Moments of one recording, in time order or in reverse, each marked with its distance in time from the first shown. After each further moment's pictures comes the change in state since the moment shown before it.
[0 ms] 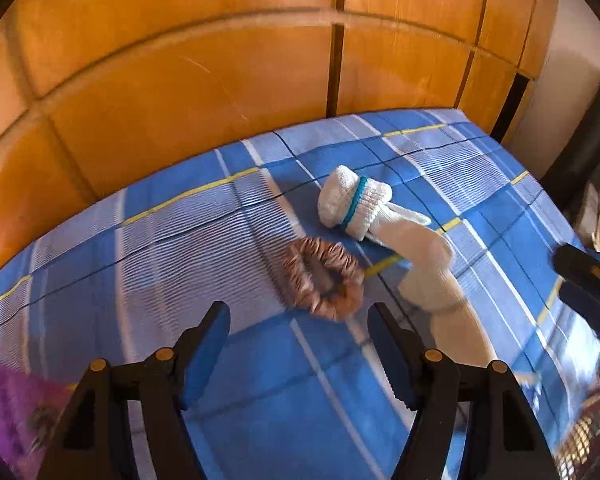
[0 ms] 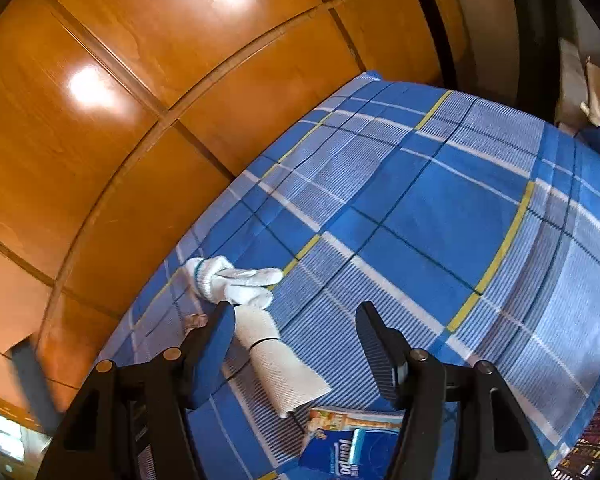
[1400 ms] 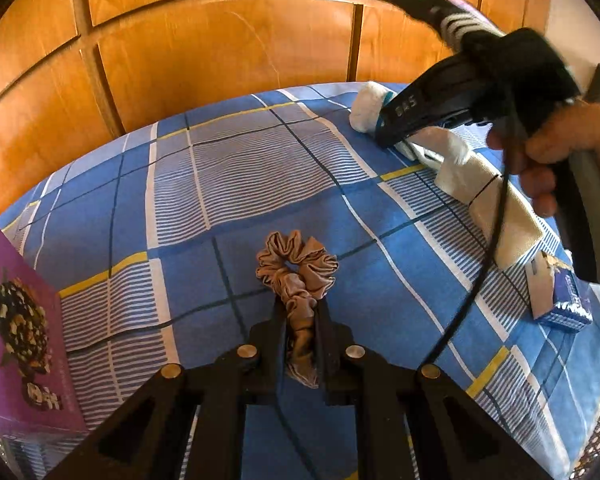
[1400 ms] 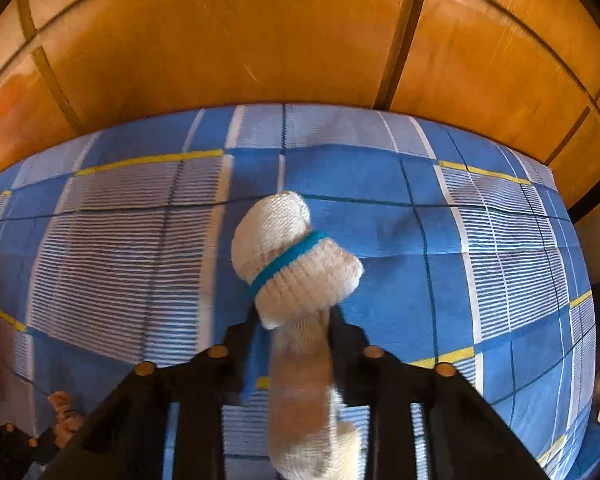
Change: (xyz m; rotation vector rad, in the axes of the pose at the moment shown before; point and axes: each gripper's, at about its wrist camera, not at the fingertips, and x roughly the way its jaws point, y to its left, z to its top) left arm -0.011 0.045 -0.108 -0.014 -0.057 -0.007; right arm 0.164 0.135 -0.011 -0.805 0.292 -0.165
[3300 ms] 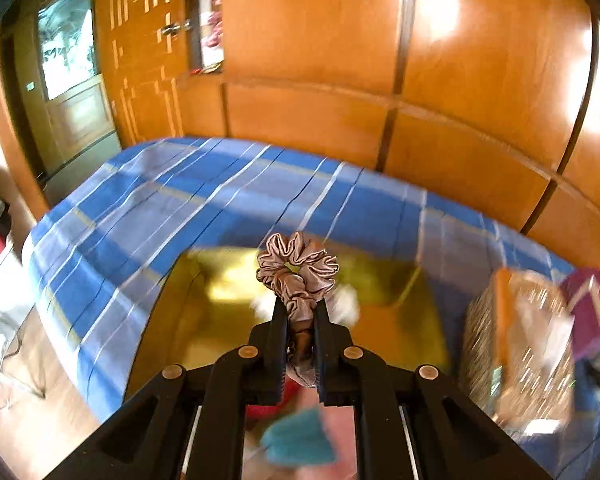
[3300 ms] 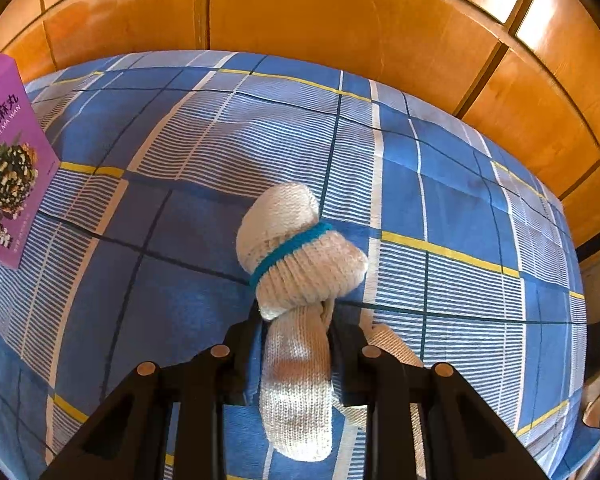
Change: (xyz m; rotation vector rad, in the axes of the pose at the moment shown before) left arm -0.276 0.361 -0.185 -0.691 -0.137 0.572; right arm -0.035 0.097 -0.087 -0.233 0.002 -0.039
